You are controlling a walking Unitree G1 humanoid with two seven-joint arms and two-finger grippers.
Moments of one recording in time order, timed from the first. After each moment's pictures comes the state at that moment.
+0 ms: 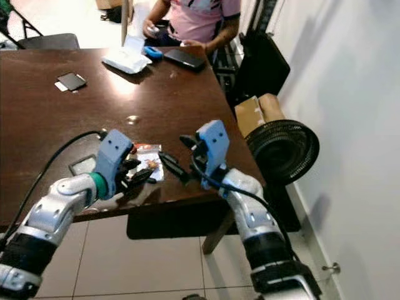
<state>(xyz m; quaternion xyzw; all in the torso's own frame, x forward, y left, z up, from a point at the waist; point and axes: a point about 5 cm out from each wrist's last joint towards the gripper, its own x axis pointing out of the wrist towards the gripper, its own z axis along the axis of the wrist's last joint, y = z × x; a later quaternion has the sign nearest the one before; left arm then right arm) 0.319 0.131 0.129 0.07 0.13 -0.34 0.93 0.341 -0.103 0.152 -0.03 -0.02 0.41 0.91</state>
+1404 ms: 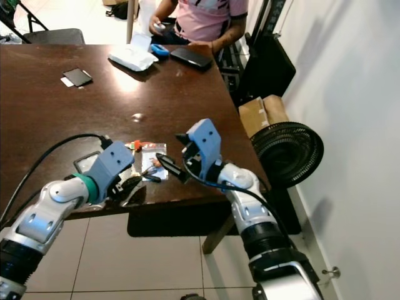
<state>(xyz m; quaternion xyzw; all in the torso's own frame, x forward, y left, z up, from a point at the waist) 0.322 0.145 0.121 0.23 0.13 -0.31 0.91 0.347 -0.099 0.153 -0.07 -0.04 0.42 0.90</state>
